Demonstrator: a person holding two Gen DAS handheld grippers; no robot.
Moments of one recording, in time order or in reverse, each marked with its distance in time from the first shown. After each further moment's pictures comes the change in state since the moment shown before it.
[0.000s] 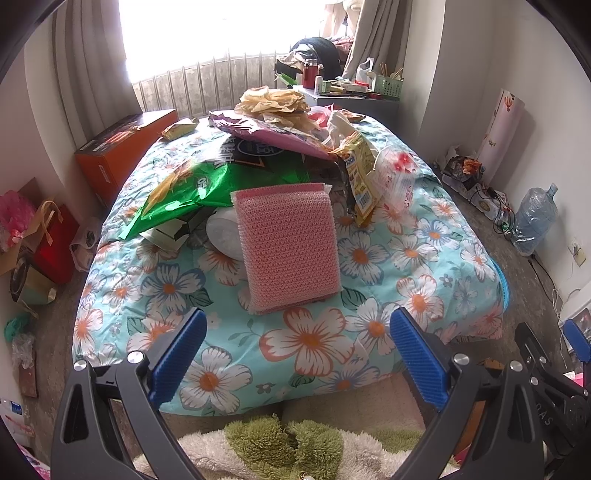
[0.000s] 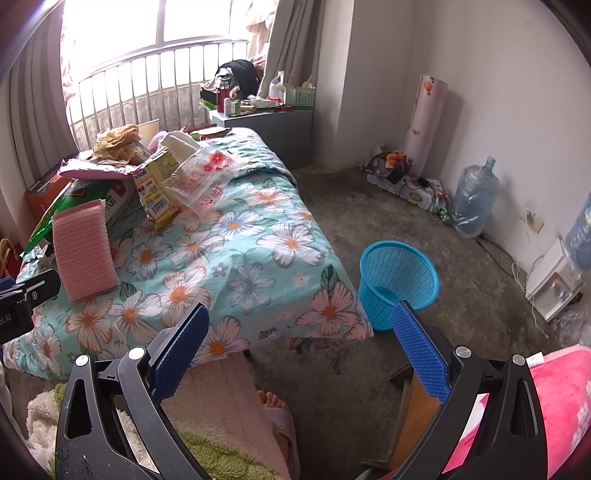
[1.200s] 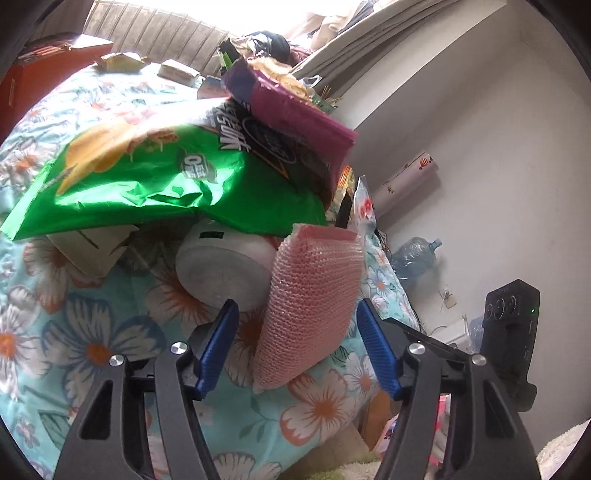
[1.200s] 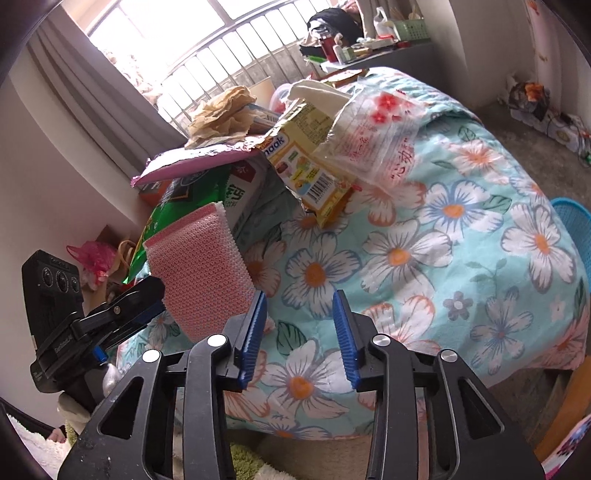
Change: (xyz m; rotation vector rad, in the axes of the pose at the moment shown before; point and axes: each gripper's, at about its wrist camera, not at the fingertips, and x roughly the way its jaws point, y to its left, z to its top) left arm 0.091 0.112 0.035 -0.214 0.032 -0.657; right arm 0.088 0.090 0.038 0.103 0.247 0.630
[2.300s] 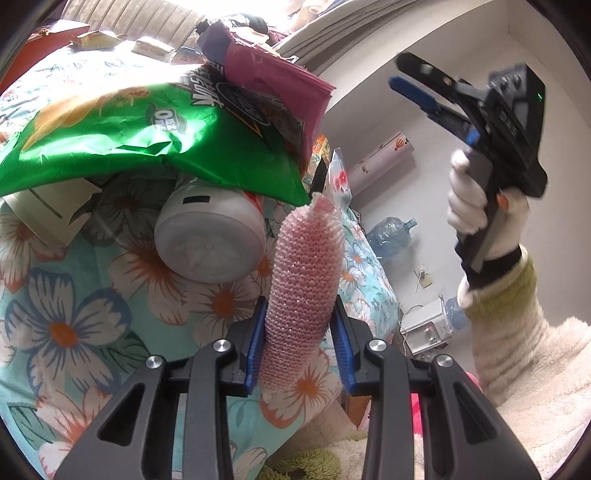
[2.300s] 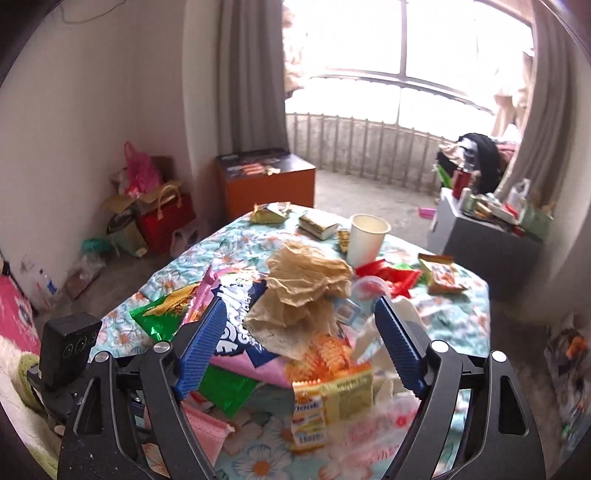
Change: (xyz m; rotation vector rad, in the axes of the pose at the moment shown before) left arm 0.017 -0.004 -0.001 0.015 0.069 -0.112; right arm 0.016 0.117 0.181 -0.814 -0.102 0.093
